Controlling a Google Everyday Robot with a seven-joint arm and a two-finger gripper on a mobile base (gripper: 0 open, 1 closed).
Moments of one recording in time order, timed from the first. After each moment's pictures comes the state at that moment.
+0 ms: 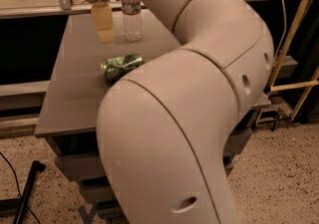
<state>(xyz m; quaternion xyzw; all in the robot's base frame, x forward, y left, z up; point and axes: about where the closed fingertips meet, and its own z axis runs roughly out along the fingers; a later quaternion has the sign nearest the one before) 0.675 0.139 0.953 -0.79 0.60 -0.07 0.12</state>
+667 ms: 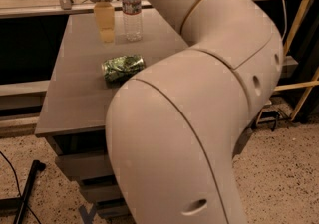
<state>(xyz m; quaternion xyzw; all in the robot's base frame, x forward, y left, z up) 0.684 0.141 0.954 -0.79 0.60 -0.06 0.15</state>
